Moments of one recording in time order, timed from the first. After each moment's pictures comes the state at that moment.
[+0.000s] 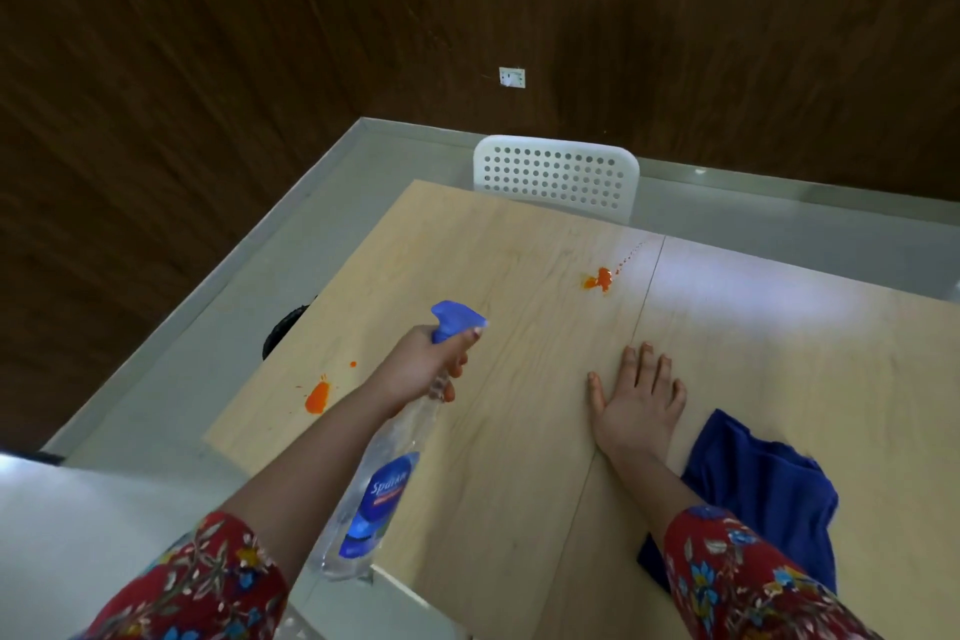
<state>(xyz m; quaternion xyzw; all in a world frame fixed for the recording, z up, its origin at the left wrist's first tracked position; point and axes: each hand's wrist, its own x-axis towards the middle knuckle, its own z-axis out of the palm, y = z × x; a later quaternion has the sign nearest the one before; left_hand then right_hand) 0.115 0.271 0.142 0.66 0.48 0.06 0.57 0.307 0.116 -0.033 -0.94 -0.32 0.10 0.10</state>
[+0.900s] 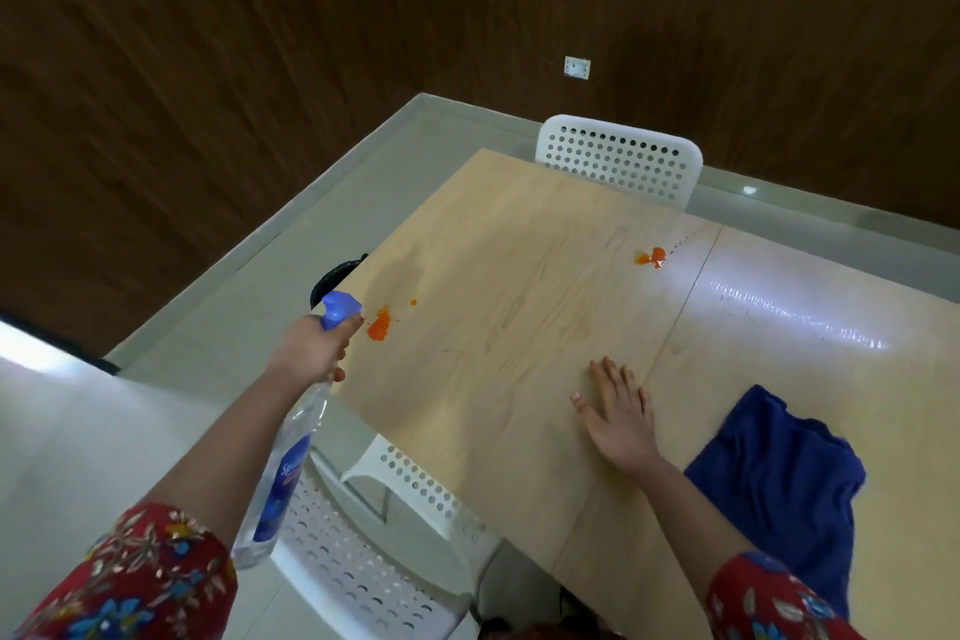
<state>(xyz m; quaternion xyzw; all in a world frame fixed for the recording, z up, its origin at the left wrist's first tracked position) -0.077 0.295 0.127 0.60 0.67 0.15 0.40 0.229 0.087 -0.015 -0.82 -0.46 0.29 0.18</state>
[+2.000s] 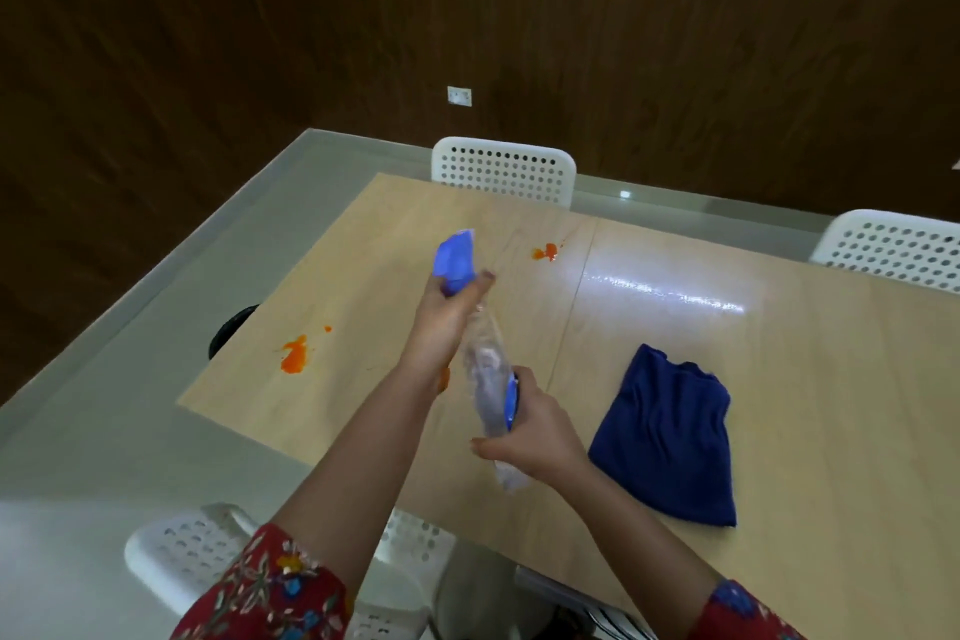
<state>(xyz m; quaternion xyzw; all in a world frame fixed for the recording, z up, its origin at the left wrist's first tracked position) 0.112 0.175 0.171 0.58 0.38 0.29 0.66 0.165 0.042 0.097 -0.80 -0.39 0.33 0.33</state>
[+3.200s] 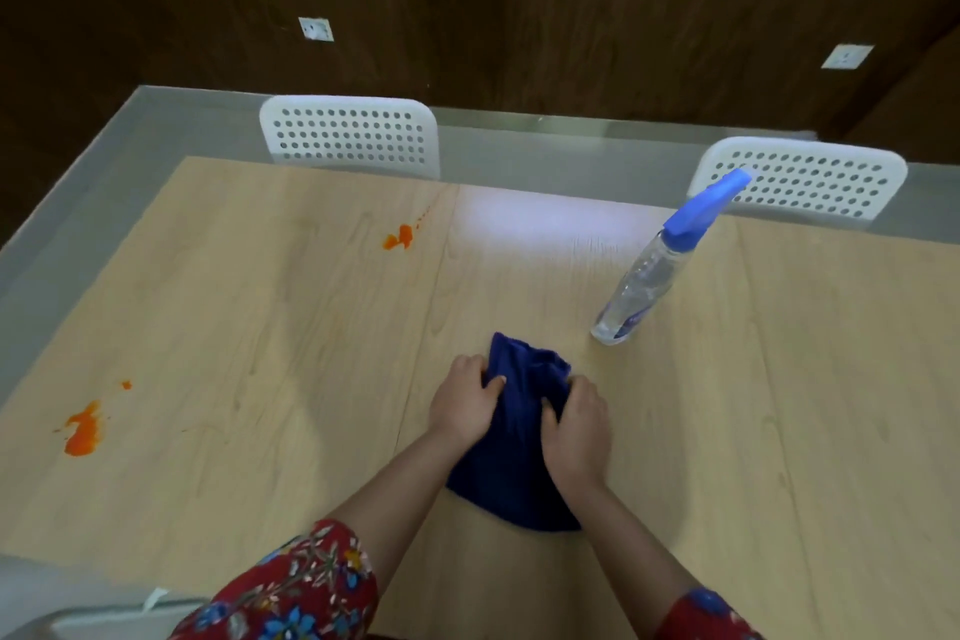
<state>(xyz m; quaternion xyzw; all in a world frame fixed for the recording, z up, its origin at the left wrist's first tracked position) 0.277 0.079 0.019 0.83 0.37 -0.05 0.41 0.326 -0.056 0.004 -0.94 -0.12 0.12 0.30</state>
